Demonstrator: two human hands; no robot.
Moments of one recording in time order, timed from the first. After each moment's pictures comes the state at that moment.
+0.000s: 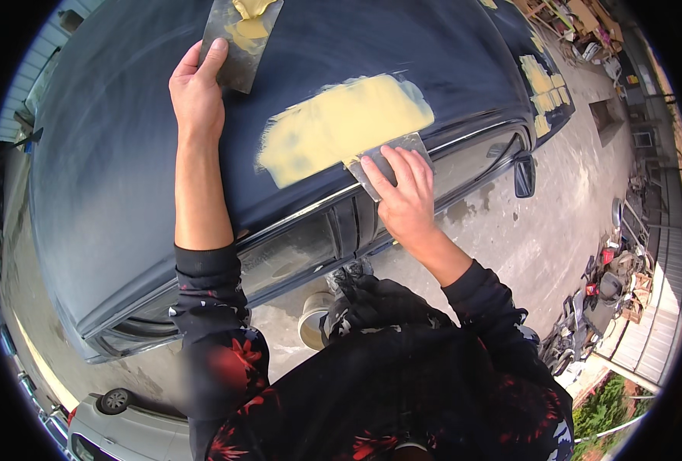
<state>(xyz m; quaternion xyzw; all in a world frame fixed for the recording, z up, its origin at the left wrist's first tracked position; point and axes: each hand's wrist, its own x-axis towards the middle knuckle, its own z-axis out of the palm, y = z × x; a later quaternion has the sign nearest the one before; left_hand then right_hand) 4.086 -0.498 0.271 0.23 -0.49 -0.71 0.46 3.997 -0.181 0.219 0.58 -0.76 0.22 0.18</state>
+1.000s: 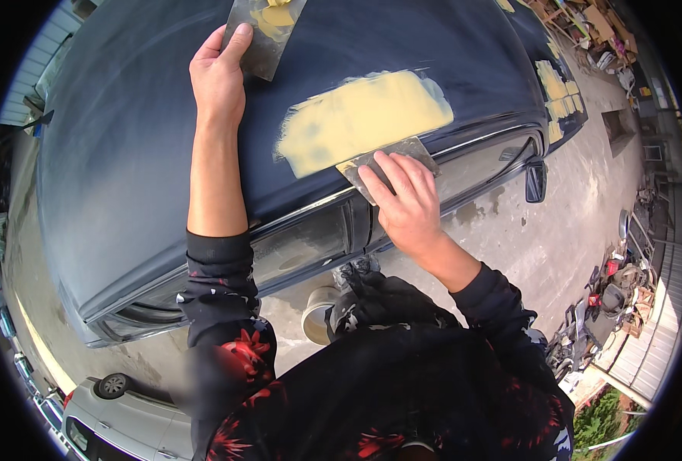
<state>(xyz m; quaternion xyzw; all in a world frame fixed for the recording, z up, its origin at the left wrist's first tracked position) 4.087 -0.498 0.271 0.23 -0.48 -0.71 0.45 4.021 -0.193 0.231 0.62 -0.73 0.25 0.17</state>
